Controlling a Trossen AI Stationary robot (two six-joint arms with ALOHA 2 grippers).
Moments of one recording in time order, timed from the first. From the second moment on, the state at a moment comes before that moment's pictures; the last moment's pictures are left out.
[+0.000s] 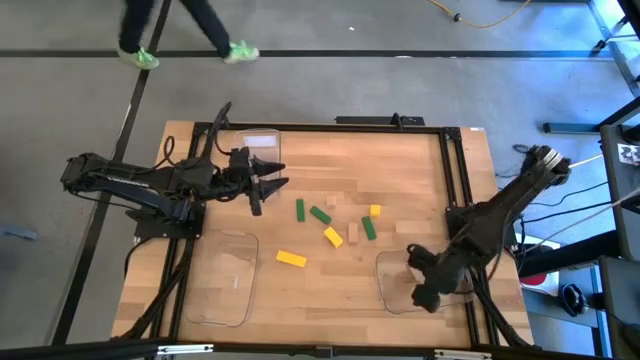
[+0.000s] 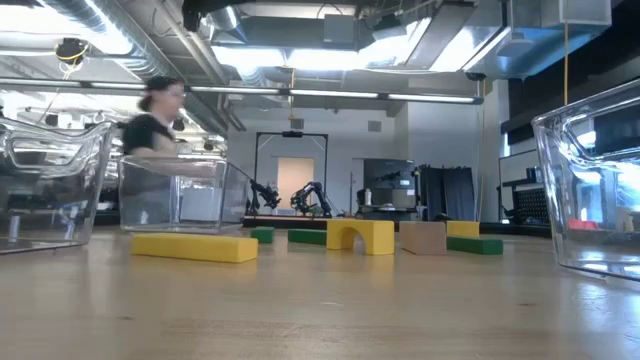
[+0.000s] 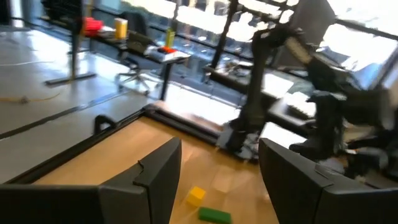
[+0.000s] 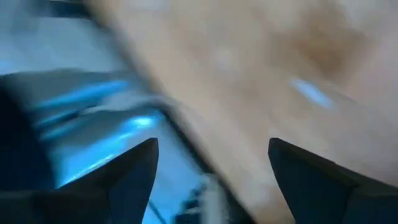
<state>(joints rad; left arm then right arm) -0.09 0.89 0.73 0.20 -0.39 -0.30 0.77 1.22 0.90 -0.65 -0.09 1.49</state>
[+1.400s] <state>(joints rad) -0.09 0.78 0.73 0.23 -0.24 -0.34 0.09 1.19 1.07 -0.70 0.20 0.50</state>
